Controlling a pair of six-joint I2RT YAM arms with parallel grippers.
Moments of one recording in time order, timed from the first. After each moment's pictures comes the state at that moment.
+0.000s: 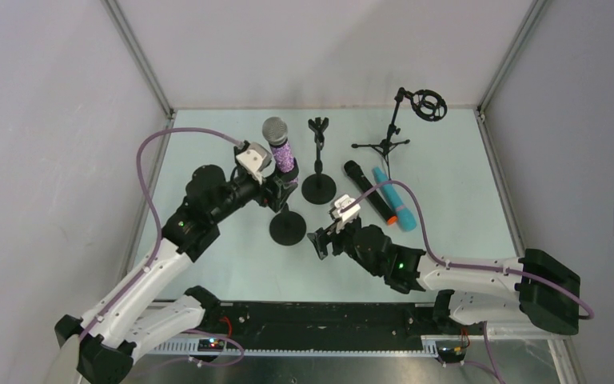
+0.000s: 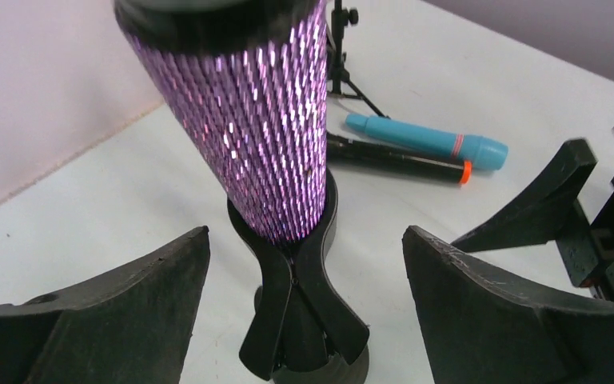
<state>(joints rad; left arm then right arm) -0.56 0.88 0.83 -0.10 0.21 0.08 1.18 1.16 0.55 0.39 0.43 0.18</state>
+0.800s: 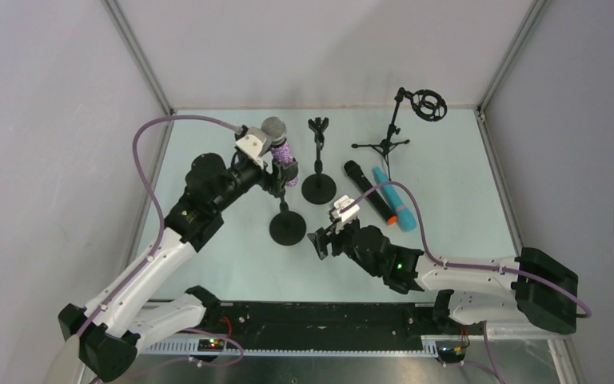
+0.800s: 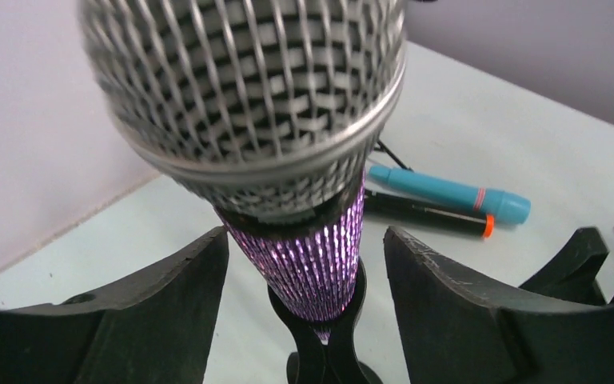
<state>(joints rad) -0.56 0.96 0.92 -0.01 0.16 0.10 1.18 1.18 0.54 0.41 0.43 0.20</state>
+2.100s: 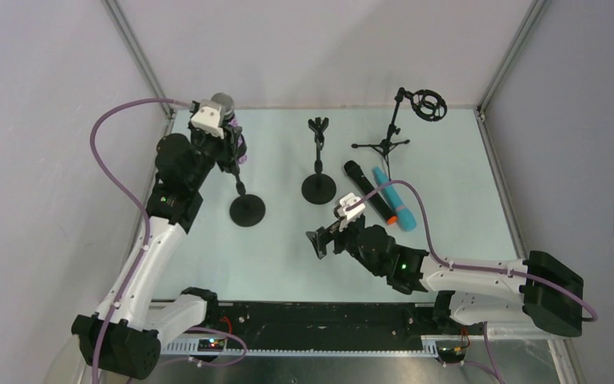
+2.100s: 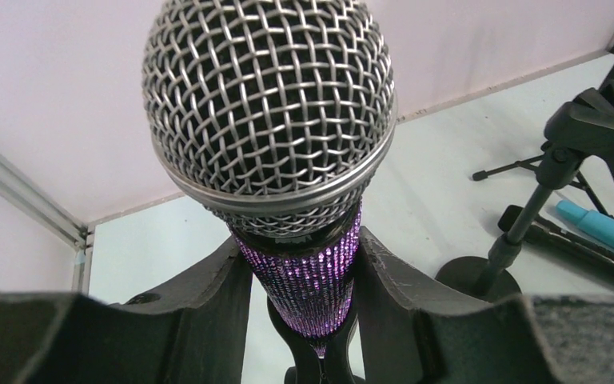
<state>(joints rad) -0.22 1.01 1.00 0.00 0.11 0.15 1.18 1.14 0.54 0.42 0.45 0.20</state>
